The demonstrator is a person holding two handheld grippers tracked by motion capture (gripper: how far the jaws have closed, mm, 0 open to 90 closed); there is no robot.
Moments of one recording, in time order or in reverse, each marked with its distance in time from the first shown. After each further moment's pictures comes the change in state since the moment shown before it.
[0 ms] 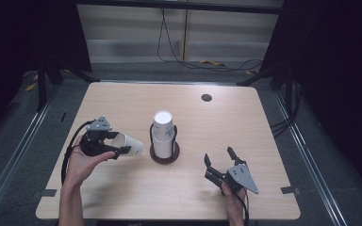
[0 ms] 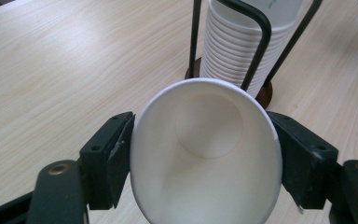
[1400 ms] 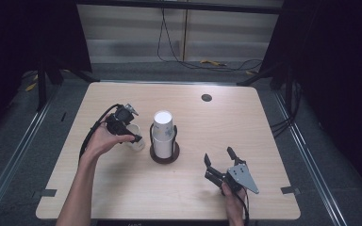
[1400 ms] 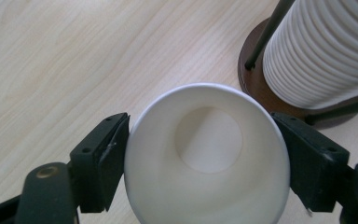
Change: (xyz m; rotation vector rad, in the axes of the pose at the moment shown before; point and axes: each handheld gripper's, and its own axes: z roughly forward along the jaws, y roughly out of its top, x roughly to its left) left arm 0.025 0.051 0.075 0.326 0.072 0.052; right arm 0.000 0.000 0.000 0.000 0.006 -0.001
